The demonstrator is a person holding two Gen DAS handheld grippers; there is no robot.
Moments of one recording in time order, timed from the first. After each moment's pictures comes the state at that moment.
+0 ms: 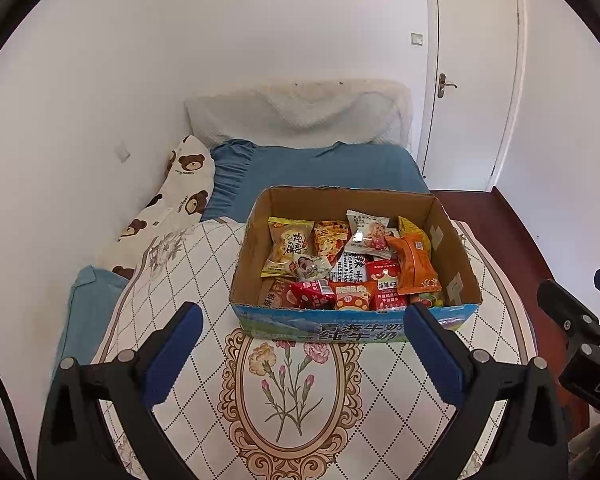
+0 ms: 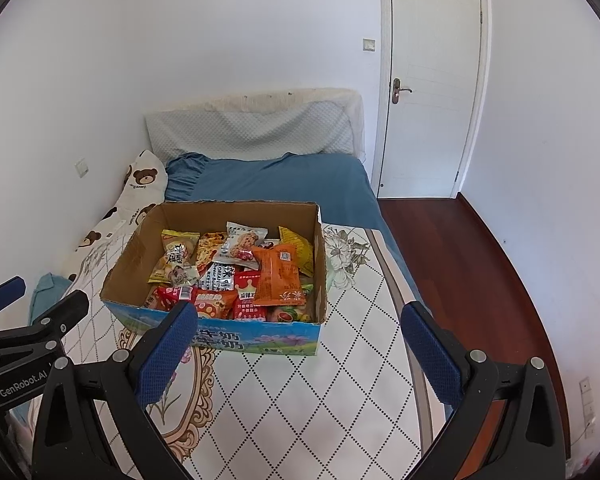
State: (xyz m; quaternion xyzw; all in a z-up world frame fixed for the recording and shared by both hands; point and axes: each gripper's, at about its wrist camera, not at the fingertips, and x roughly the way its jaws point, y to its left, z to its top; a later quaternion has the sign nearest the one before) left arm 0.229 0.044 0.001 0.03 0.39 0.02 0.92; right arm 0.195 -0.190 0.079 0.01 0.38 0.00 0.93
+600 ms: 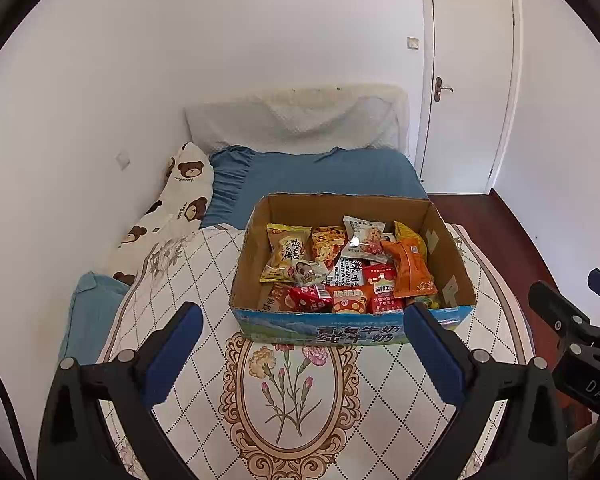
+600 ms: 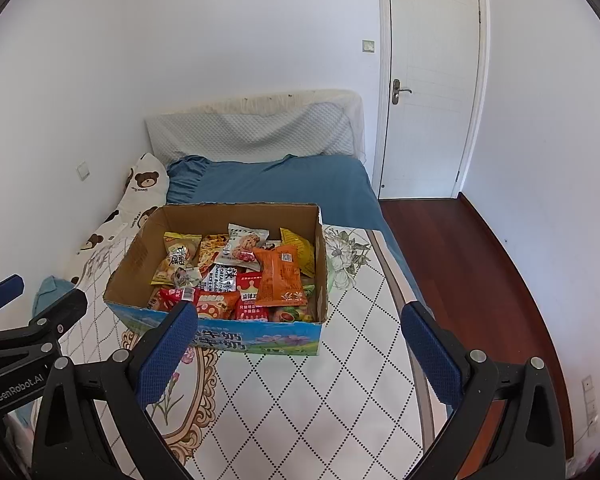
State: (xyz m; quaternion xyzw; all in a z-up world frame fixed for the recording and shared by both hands) left arm 0.222 0.041 0.011 0.03 0.38 0.02 0.92; right arm 0.196 -0.193 0.081 0.02 0.38 0.00 0.93
